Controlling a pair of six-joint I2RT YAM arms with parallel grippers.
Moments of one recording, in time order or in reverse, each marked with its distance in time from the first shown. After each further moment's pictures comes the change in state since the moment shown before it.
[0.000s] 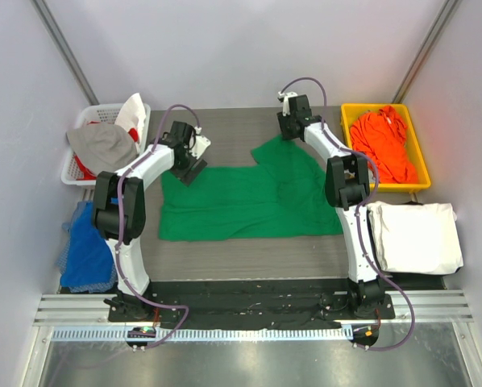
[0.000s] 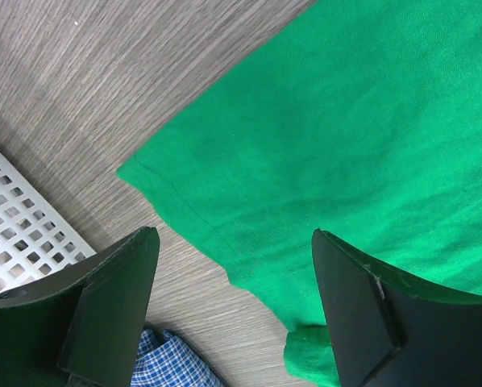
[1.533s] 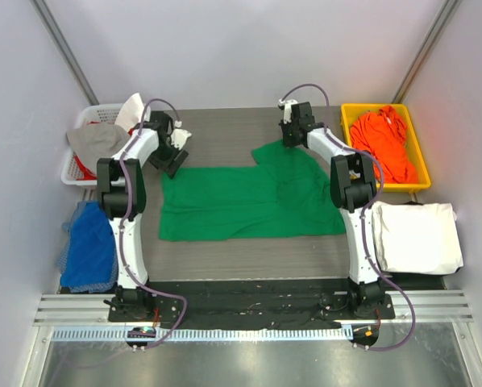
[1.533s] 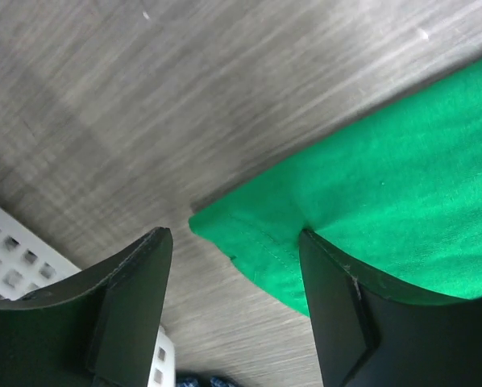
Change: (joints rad) left arm 0.190 0.284 0.340 -0.191 0.149 0.077; right arm -0.007 -0.101 -0.229 0.101 -0.086 -0.024
